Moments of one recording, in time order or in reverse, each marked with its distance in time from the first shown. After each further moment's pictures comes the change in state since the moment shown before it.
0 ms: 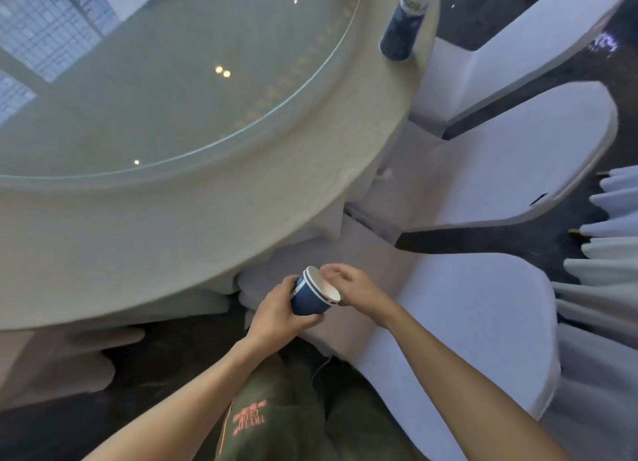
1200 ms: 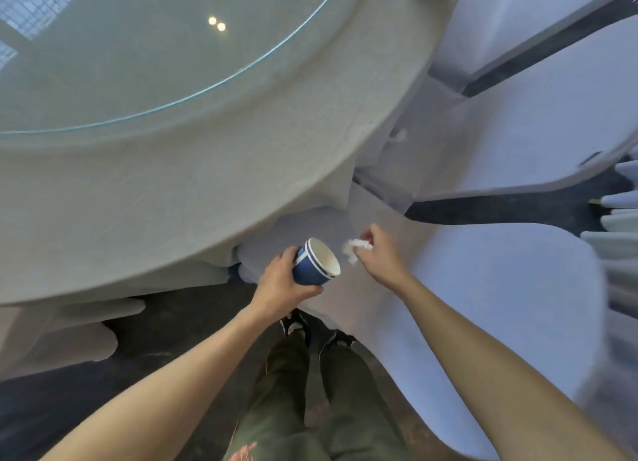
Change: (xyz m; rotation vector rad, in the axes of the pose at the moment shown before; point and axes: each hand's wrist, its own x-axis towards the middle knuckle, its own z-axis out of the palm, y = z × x) left_hand 0.036 -0.048 0.026 0.065 -0.003 -0.056; right_hand 0.080 0.073 -0.014 -0.398 0.390 -0.018
